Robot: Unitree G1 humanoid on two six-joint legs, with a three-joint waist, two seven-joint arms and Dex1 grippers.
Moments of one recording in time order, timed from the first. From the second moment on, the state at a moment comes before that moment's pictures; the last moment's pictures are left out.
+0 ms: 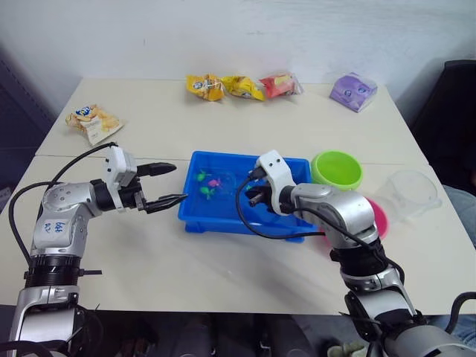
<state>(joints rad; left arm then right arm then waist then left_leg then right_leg) -0.48 0.69 0.15 0.25 -0.43 0.17 -1.16 -0.71 -0.23 0.19 -0.10 0.30 1.16 0.37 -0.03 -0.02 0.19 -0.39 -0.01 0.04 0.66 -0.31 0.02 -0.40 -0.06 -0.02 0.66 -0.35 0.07</state>
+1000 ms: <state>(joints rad) -0.48 0.69 0.15 0.22 -0.43 0.20 -1.16 -0.56 -0.33 0.23 -0.14 0.29 0.83 0.56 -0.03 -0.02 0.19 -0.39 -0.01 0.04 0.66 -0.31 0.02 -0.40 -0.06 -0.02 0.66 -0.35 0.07</state>
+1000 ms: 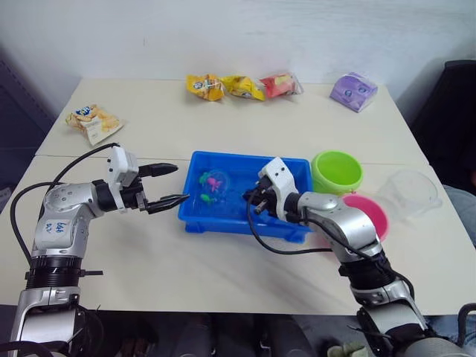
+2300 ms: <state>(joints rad) -0.71 0.51 -0.02 0.27 -0.49 0.26 -1.37 0.28 -0.74 -1.03 -0.75 0.90 1.17 0.61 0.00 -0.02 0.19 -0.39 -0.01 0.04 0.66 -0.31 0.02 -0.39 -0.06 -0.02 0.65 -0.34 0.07</state>
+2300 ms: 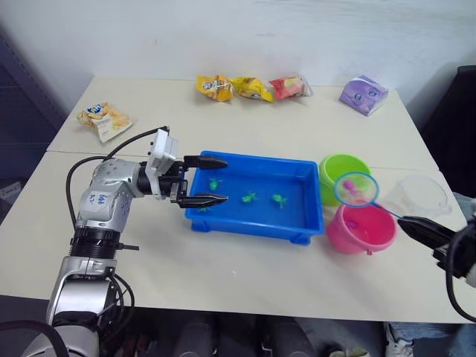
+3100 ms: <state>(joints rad) -0.71 0.47 -0.03 0.26 -0.48 0.25 -1.34 0.68 -0.50 -0.73 -0.58 -0.05 -0.17 0.58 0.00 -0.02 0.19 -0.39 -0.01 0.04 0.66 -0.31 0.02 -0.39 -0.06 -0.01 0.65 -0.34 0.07</state>
